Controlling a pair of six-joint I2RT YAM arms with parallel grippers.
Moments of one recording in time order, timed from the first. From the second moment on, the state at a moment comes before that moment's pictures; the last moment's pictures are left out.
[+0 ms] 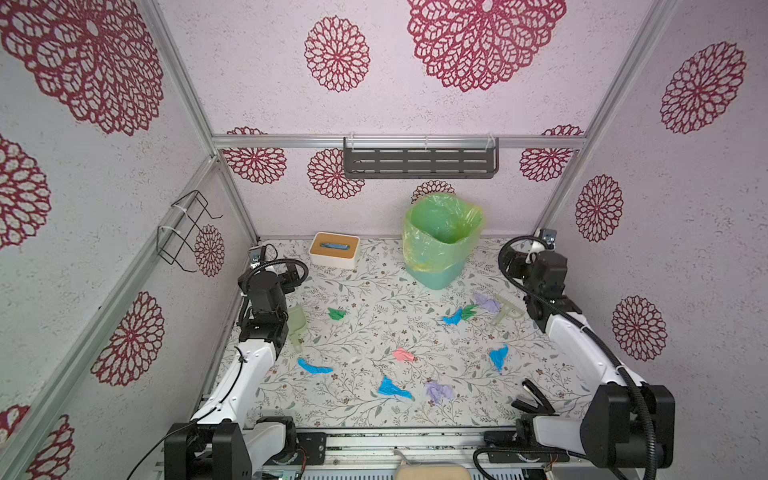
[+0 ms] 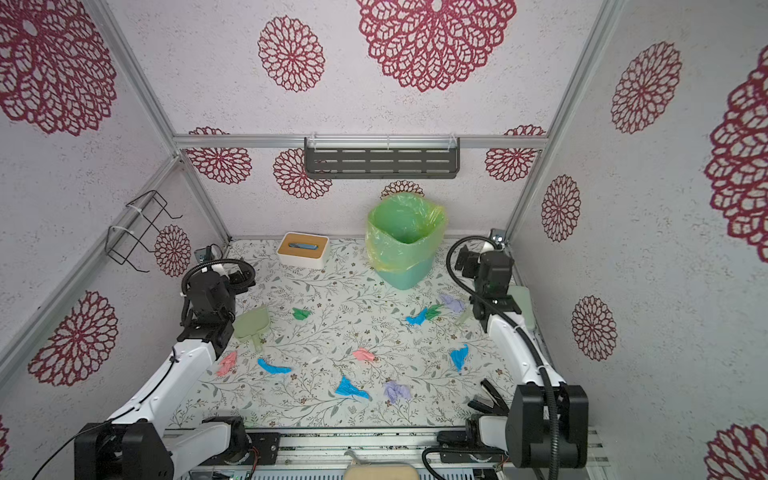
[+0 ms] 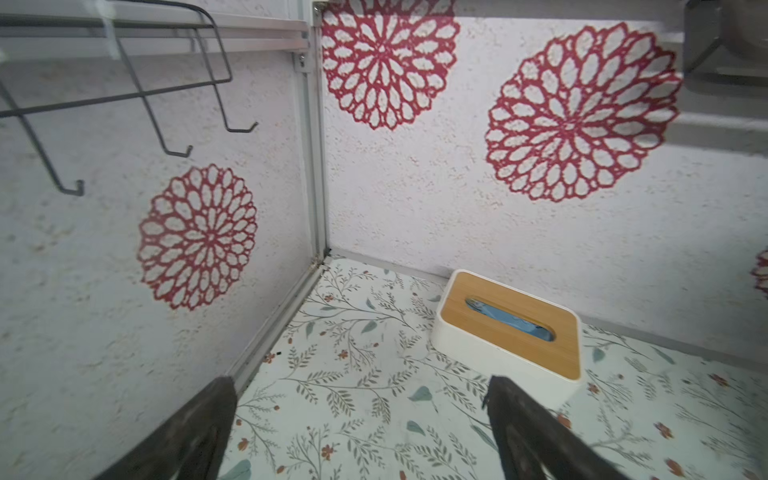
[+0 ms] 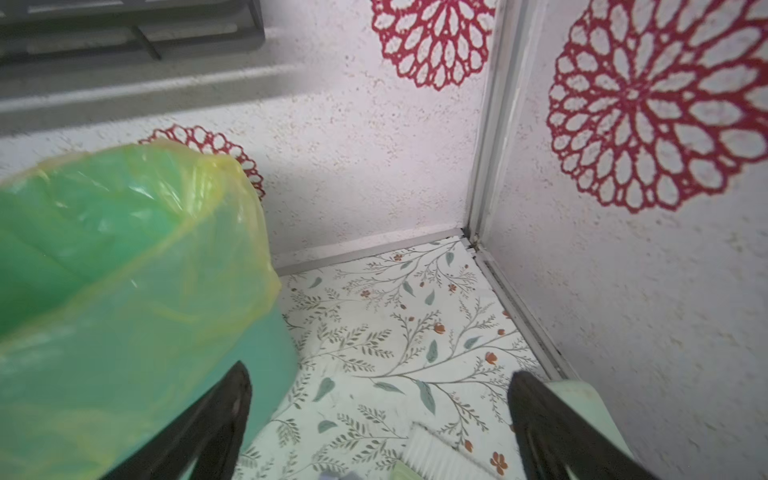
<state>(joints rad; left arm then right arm) -0.01 1.14 0.76 0.19 -0.35 -0.11 0.03 1.31 1.02 0.04 0.18 0.17</state>
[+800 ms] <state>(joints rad) -0.08 1.25 0.98 -0.12 -0.13 -0.26 0.14 2.08 2.19 -0.83 -0.08 0.40</state>
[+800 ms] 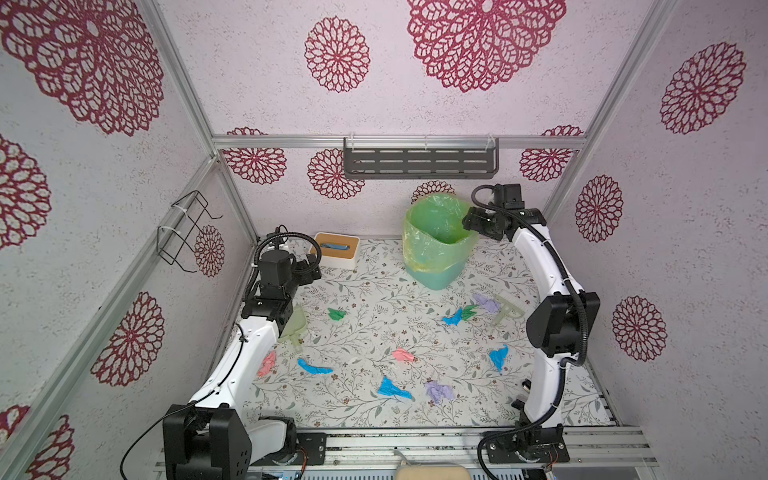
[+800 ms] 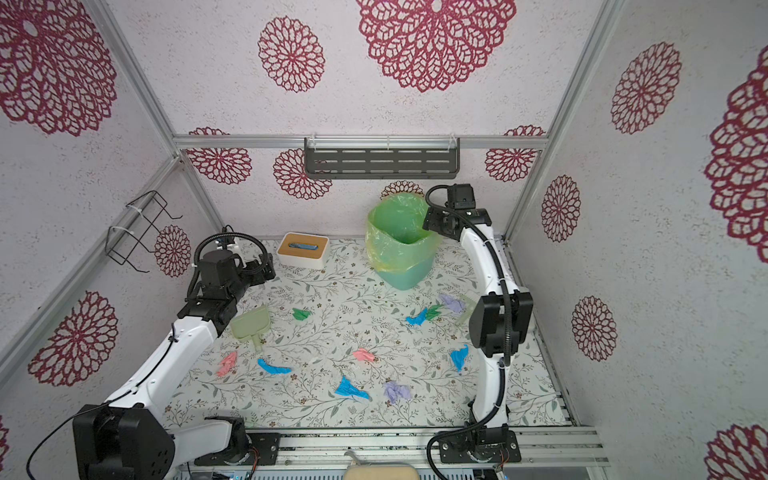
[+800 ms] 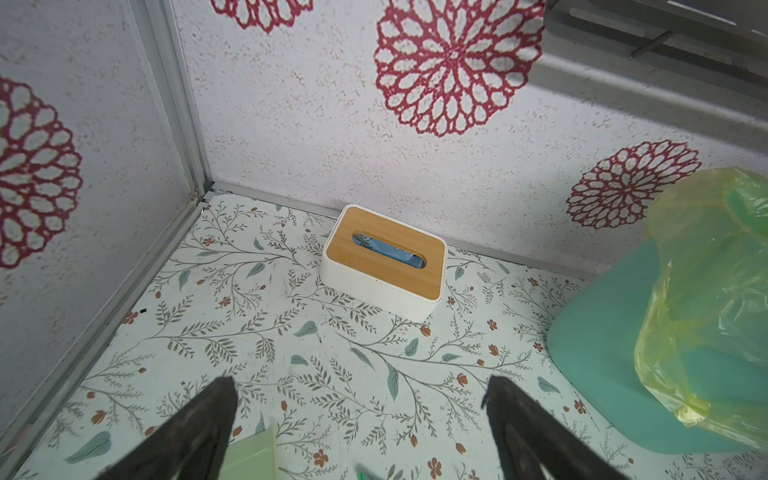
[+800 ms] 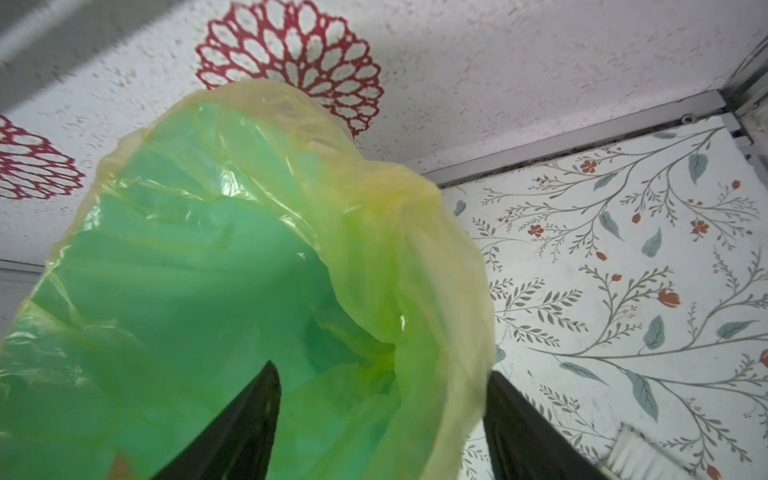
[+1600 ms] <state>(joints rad) -0.08 1.29 1.02 -0.21 -0.11 -0.26 0.15 2.14 2.30 -0.96 -0.08 0.39</state>
